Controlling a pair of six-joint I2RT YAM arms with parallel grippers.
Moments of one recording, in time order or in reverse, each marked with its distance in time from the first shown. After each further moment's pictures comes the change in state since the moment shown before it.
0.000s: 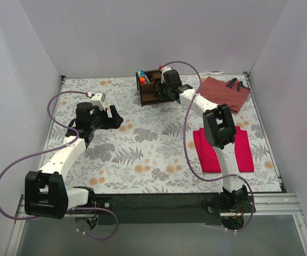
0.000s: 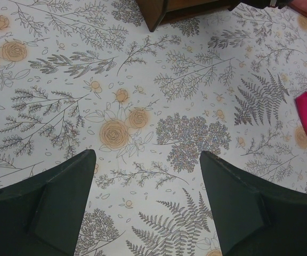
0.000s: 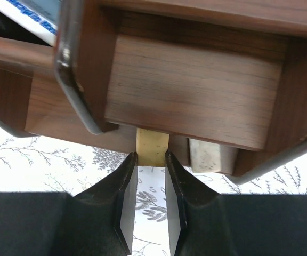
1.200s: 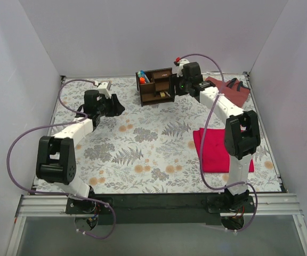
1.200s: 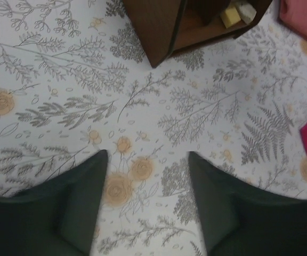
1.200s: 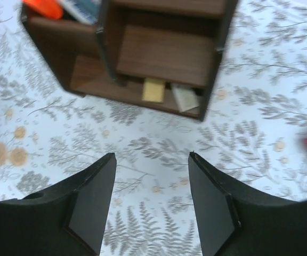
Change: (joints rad) left arm 0.000 0.296 0.157 0.139 0.042 -0.018; right arm -0.062 -0.333 -0.245 -0.039 -0.142 0.006
